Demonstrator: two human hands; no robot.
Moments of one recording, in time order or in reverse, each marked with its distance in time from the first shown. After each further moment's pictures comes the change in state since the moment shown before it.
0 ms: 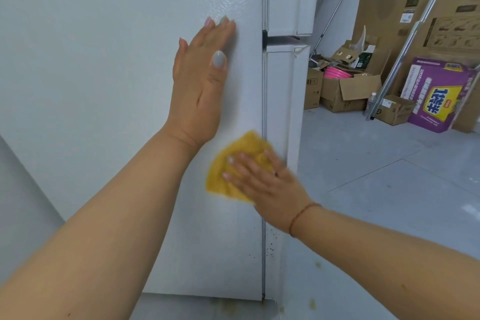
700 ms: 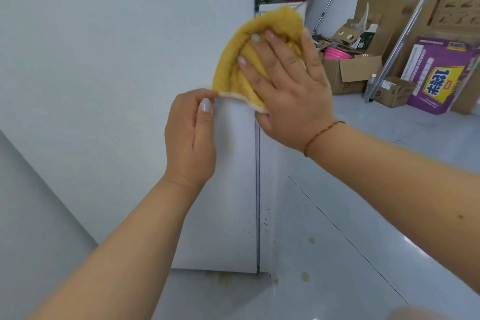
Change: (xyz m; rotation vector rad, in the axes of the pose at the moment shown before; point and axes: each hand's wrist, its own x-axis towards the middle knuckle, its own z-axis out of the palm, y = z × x) left_hand -0.097 -0.011 0.026 -0.137 0.188 -0.265; right_hand 0.049 0.089 -0.054 -0.006 0.233 0.306
